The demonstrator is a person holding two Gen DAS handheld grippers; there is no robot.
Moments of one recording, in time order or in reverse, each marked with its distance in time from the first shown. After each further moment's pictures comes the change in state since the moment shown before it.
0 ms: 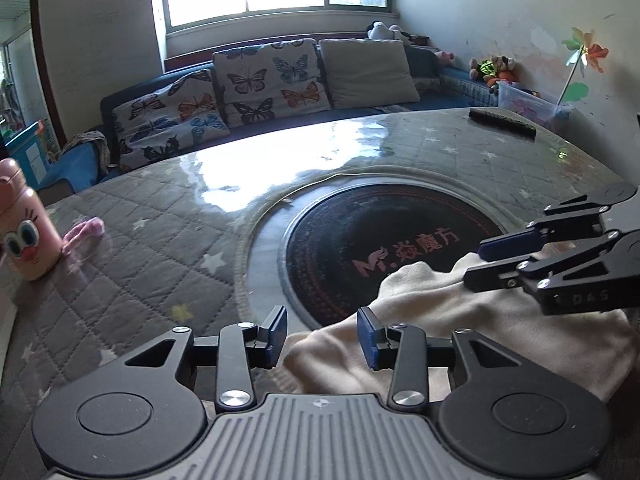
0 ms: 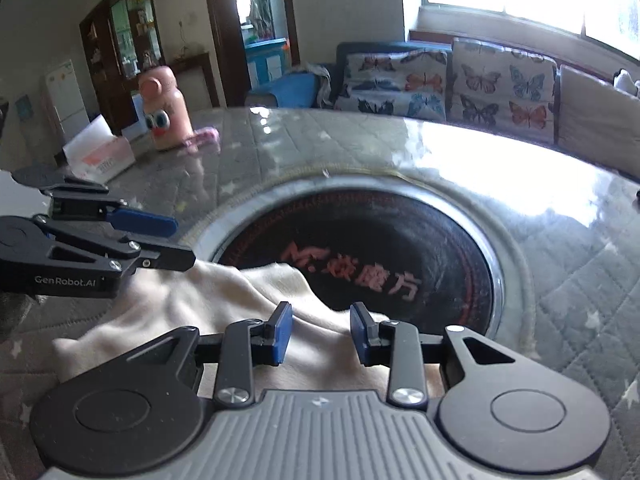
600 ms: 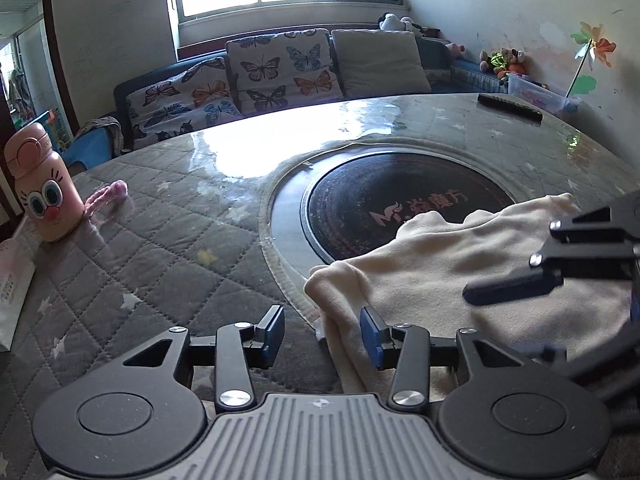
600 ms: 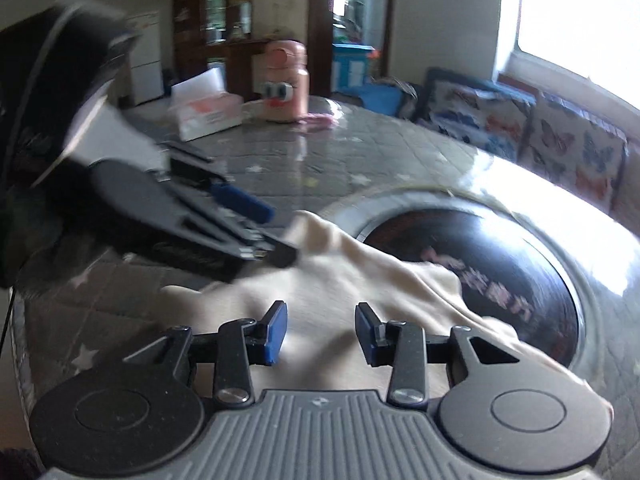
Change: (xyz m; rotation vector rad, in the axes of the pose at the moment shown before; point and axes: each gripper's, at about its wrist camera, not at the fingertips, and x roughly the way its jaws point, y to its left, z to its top) left arm -0.014 0.006 -0.034 -0.012 0.024 0.024; right arm -0.014 0.103 -0.024 -0.294 -0.019 0.102
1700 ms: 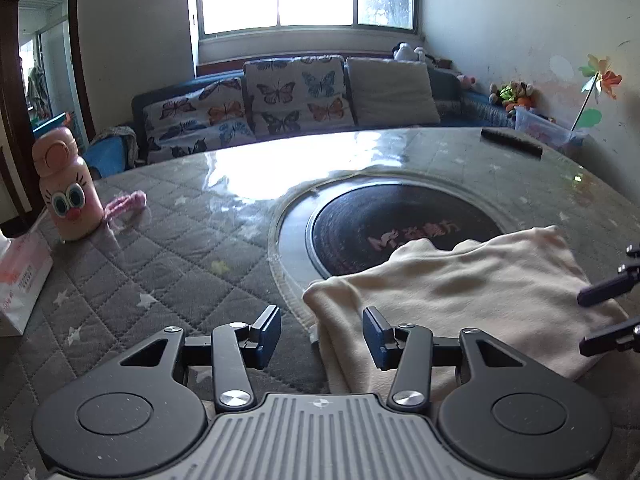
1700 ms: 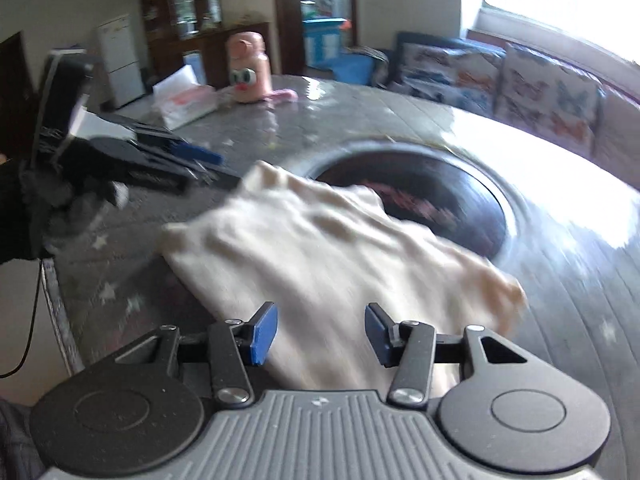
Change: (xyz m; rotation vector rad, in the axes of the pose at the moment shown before) left arm -0.035 -0.003 -0.005 -0.057 -0.094 0.011; right arm -0.087 -0.055 -0.044 0.172 0.104 -0.005
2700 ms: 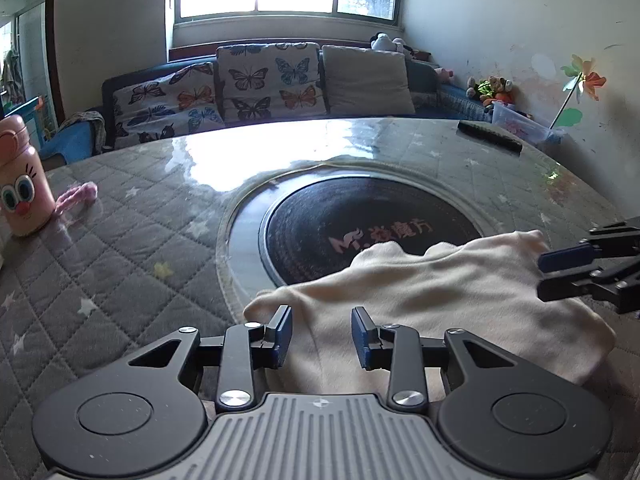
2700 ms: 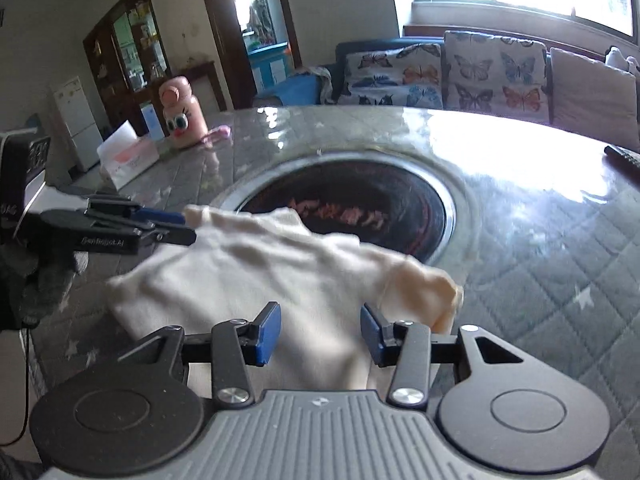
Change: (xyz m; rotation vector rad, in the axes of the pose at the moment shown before) left arm 0.036 -0.013 0.011 -0.014 0.044 -0.099; right arm 0.011 -0.063 0.005 0.199 -0.103 -0.028
